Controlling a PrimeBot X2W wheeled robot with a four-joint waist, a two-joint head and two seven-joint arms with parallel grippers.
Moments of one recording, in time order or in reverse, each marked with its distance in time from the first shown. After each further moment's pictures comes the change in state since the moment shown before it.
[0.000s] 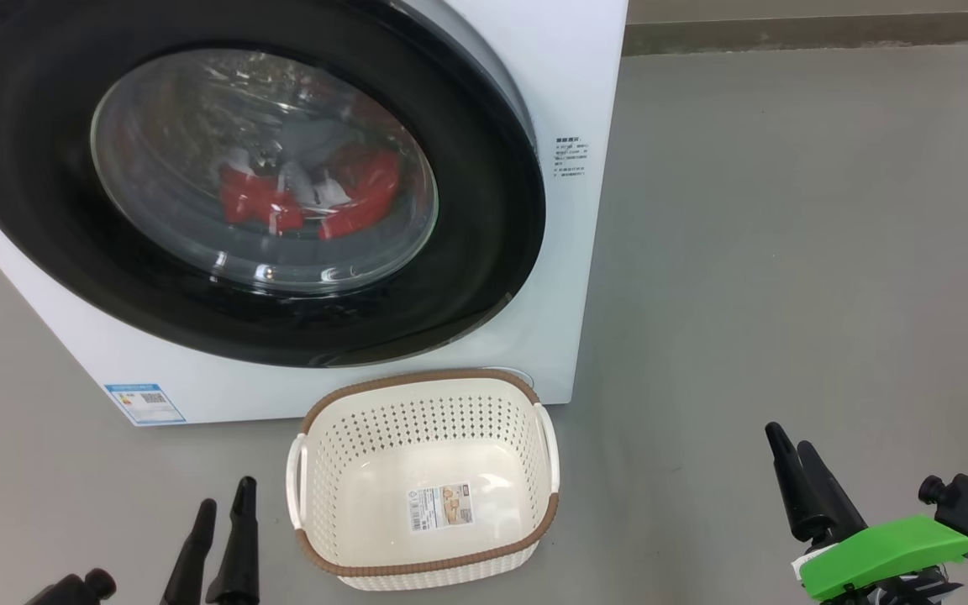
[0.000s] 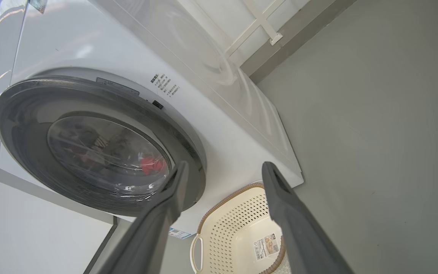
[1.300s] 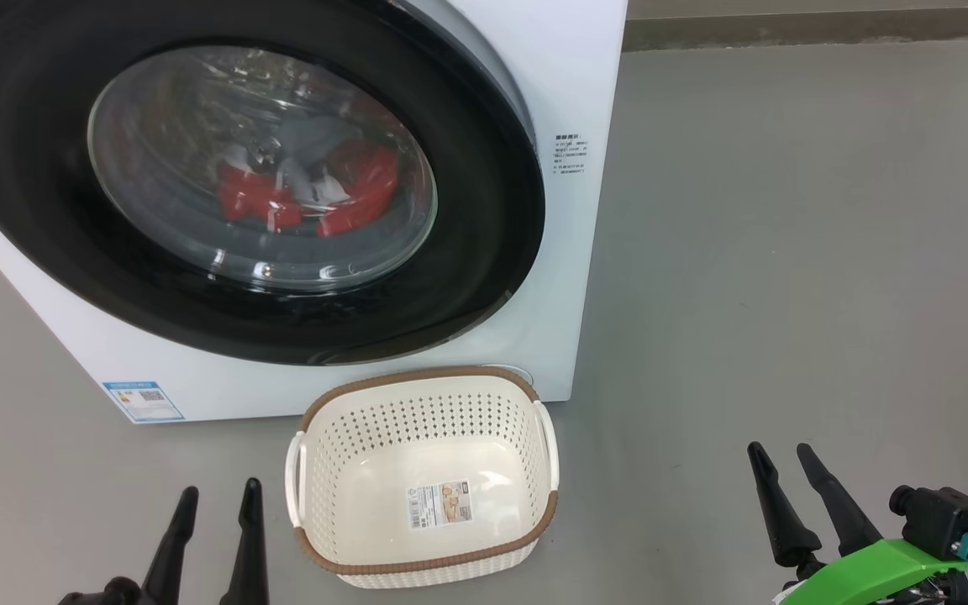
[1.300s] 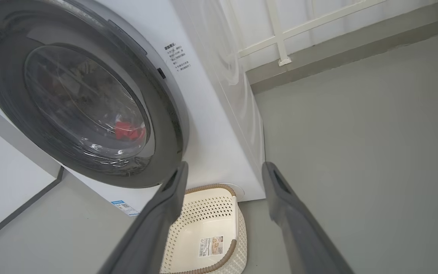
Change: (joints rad) left arm 0.049 0.010 -0.011 -0.074 0.417 0.015 -0.114; right arm 0.023 -0.040 0.059 0.000 -0.350 0.000 -0.111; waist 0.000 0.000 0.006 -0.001
